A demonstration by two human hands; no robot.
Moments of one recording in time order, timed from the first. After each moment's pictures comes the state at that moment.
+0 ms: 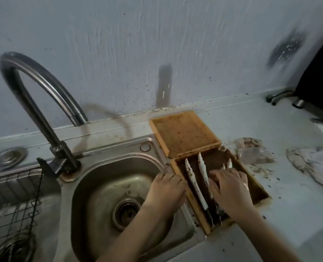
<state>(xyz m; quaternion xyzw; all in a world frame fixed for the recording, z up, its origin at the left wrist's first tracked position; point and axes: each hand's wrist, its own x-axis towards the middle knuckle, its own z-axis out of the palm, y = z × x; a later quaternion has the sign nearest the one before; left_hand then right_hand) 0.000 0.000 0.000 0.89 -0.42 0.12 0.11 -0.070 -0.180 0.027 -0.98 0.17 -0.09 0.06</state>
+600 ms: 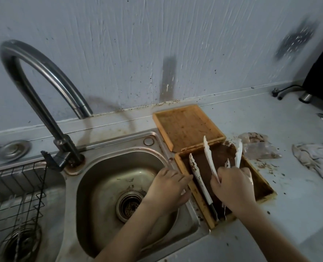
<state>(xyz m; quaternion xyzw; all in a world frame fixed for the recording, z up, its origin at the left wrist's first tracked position) 0.002 0.008 -0.006 0.88 -0.46 0.05 0.08 -0.064 -0.169 0.037 -0.98 0.18 -0.07 0.00</state>
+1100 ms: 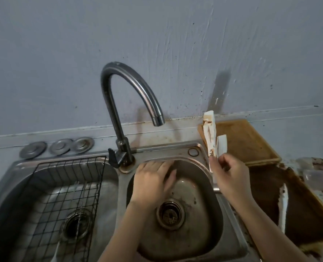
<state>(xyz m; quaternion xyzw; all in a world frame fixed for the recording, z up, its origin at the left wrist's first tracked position) 0.029 0.138 0.033 0.93 -0.22 0.25 0.18 -0.002 -0.061 0.065 -0.86 0.07 -0.19 0.47</state>
